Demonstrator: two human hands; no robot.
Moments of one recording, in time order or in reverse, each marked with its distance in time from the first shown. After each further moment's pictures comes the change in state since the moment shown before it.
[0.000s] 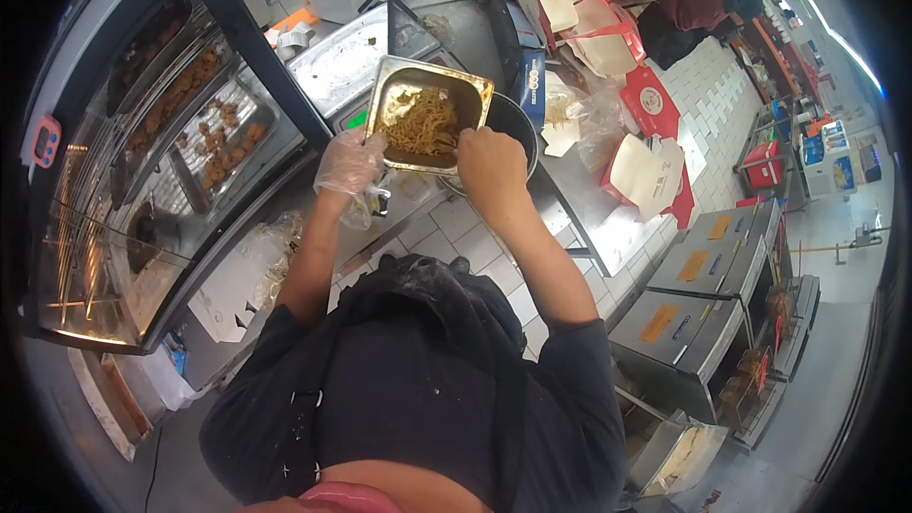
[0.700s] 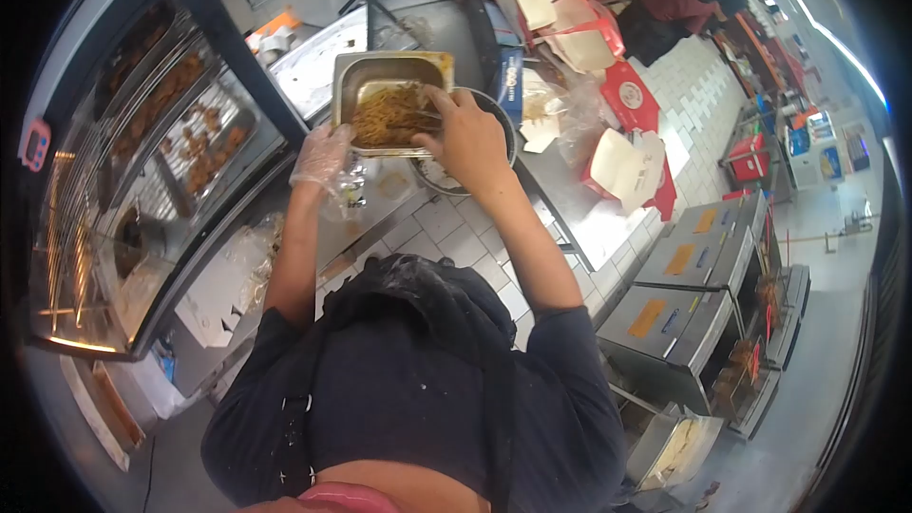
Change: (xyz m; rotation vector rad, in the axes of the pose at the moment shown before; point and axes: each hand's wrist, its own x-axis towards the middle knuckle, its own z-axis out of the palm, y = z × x) left_hand 0.027 -0.042 0.022 -0.271 0.090 -0.070; right_hand 0.011 0.011 -0.016 0.335 0.160 -0.128
